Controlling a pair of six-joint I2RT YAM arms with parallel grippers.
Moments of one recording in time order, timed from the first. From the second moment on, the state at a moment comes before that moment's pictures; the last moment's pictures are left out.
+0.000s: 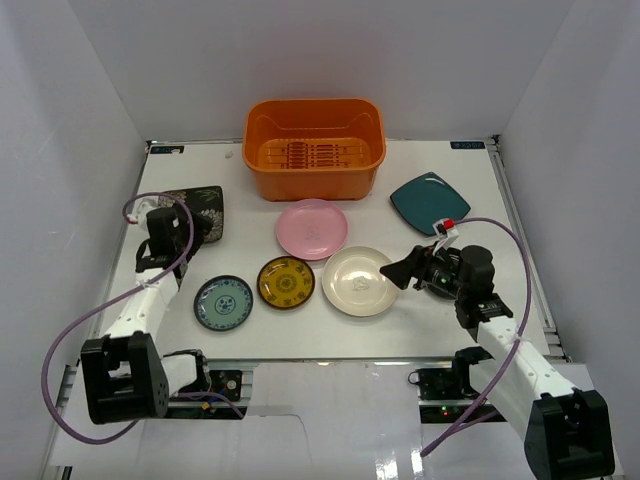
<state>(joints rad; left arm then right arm) 0.05 1.14 0.65 -0.07 -0.03 -0.83 0.21 0.83 0.28 0.23 -0.64 0.46</state>
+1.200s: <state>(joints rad) 0.36 1.41 0.59 0.24 0.04 -0.98 0.40 0.88 0.38 0.18 -0.59 0.44</state>
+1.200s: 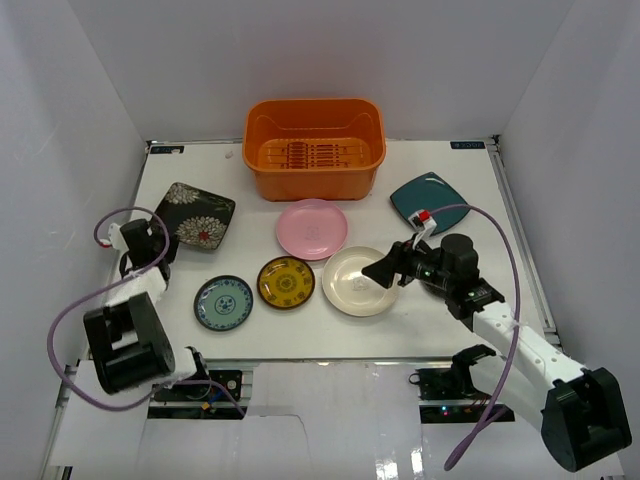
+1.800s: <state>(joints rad) 0.08 1.24 1.09 0.11 0.14 -0.92 0.50 0.87 0.57 0.09 -0.46 0.46</state>
